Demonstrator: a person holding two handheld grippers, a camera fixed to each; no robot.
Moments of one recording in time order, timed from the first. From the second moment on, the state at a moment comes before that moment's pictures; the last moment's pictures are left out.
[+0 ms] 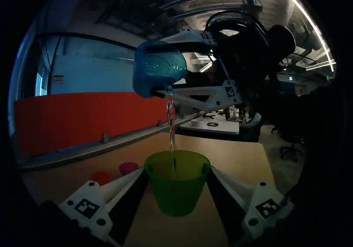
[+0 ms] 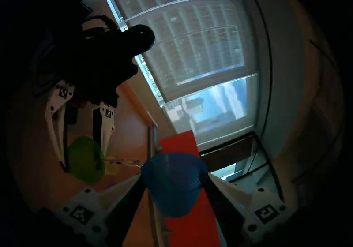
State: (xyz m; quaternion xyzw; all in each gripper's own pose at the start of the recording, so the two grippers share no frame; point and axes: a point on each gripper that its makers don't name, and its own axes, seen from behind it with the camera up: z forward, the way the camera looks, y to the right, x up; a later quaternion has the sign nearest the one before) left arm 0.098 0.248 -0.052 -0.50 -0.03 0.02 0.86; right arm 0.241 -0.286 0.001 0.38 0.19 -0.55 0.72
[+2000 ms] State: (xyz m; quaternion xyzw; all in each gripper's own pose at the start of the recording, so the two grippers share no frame) left arm 0.105 0.256 -0.050 -0.51 -0.02 0.03 0.86; right arm 0.262 -0.286 0.003 0.33 0.26 -0.63 0.65
